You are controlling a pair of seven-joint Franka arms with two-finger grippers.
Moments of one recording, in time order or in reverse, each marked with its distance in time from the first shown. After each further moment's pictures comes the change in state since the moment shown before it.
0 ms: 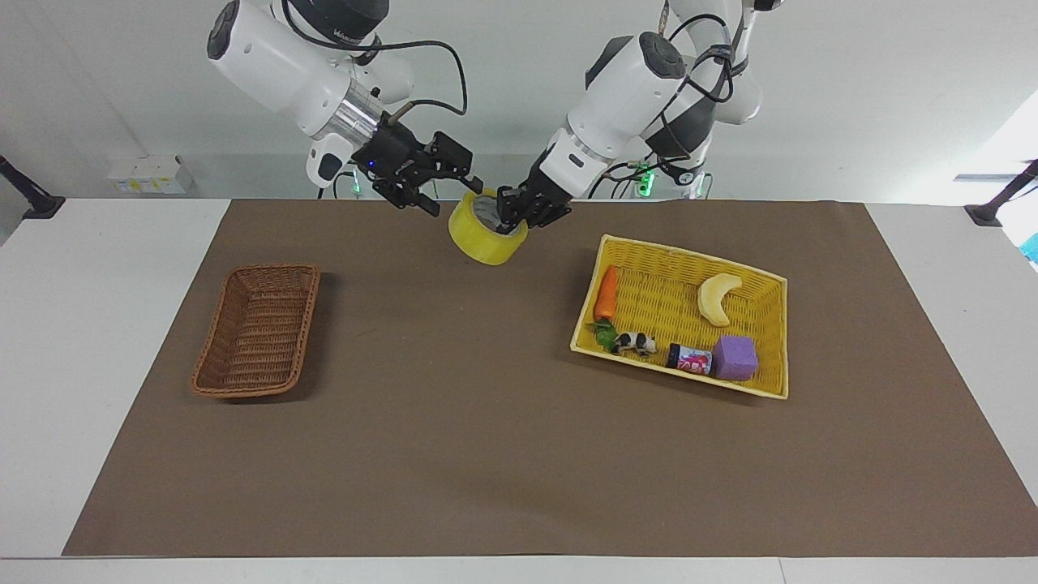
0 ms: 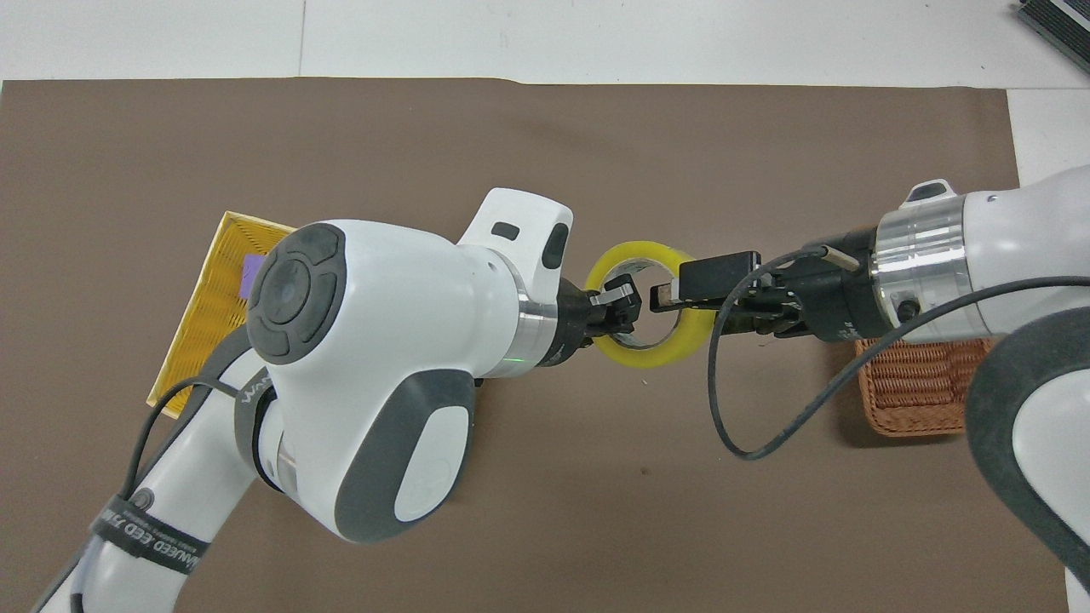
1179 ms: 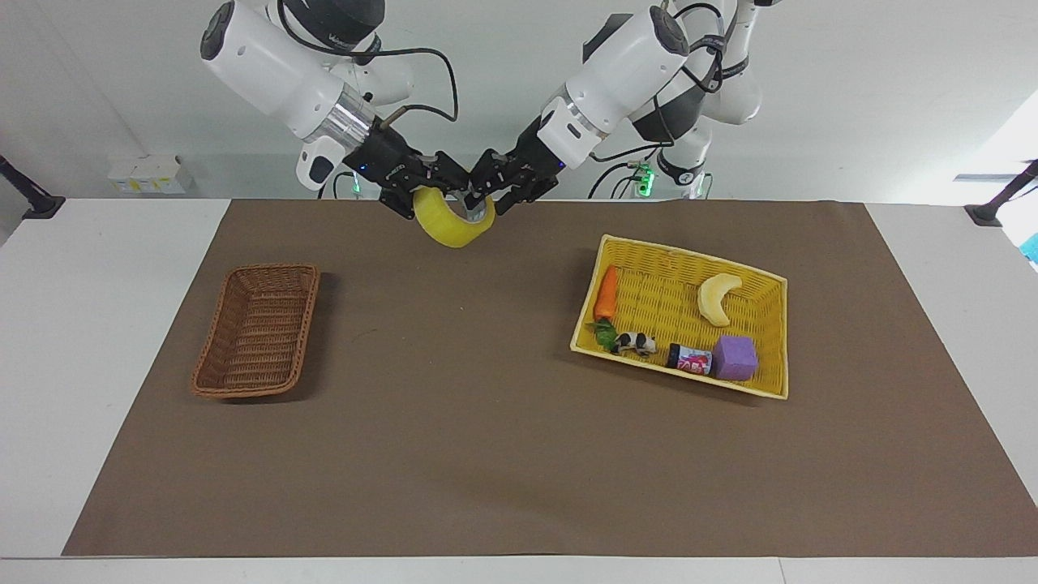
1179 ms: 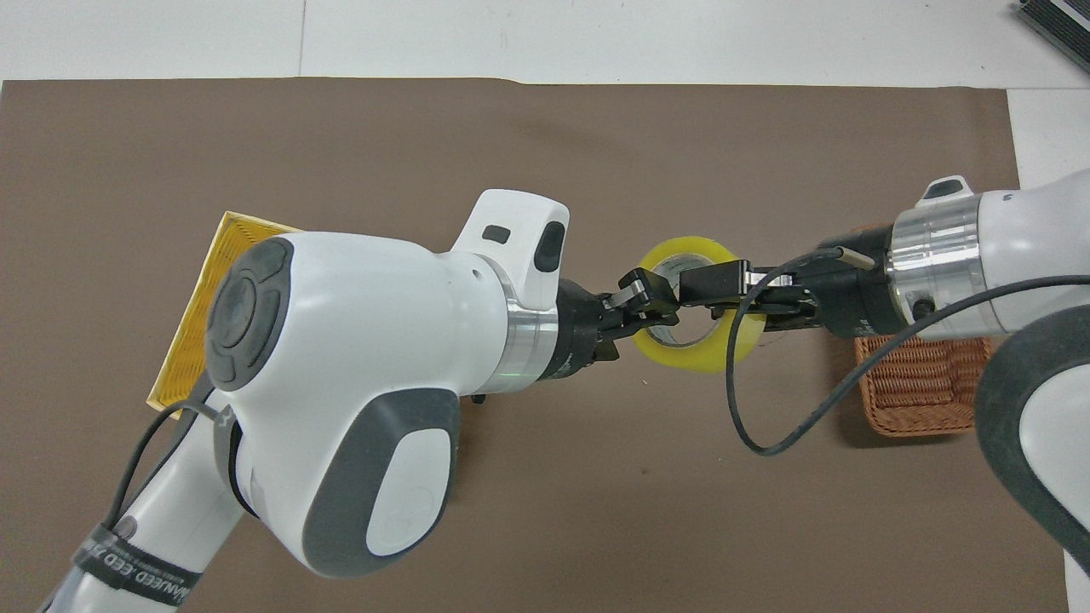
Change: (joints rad) left arm 0.005 -0.046 -0.009 0.005 -0.100 0.024 -0.009; right arm -0.009 -0.004 -0.010 -0.012 -0.029 0.005 -0.028
